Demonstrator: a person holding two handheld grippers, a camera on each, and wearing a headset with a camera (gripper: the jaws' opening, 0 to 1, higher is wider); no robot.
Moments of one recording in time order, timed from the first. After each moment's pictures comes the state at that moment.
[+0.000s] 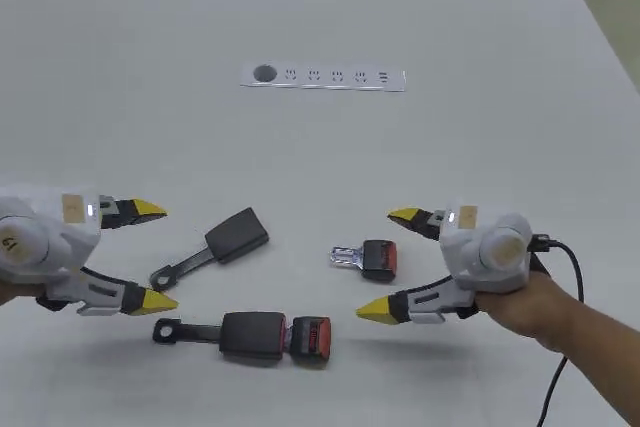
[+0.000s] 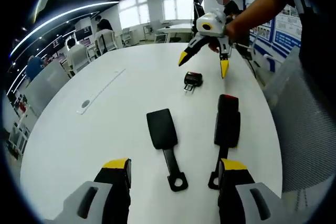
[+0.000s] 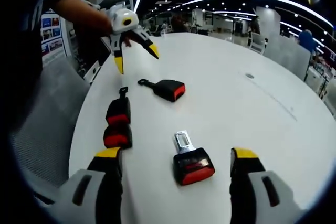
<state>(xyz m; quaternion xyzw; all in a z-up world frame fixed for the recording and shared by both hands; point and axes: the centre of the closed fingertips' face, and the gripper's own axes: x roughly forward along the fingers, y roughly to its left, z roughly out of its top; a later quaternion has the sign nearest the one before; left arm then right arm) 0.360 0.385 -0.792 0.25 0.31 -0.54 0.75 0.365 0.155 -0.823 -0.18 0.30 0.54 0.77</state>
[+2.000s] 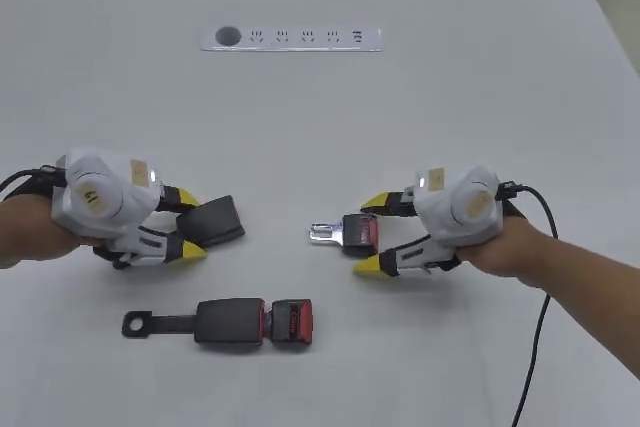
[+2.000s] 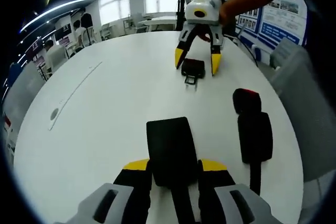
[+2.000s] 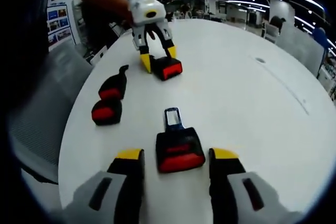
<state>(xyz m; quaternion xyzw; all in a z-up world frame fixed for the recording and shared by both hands) 0.397 0.317 -0.854 0.28 0.32 -0.61 0.67 0.382 0.140 -0.860 -0.22 0.33 0.57 0.72</state>
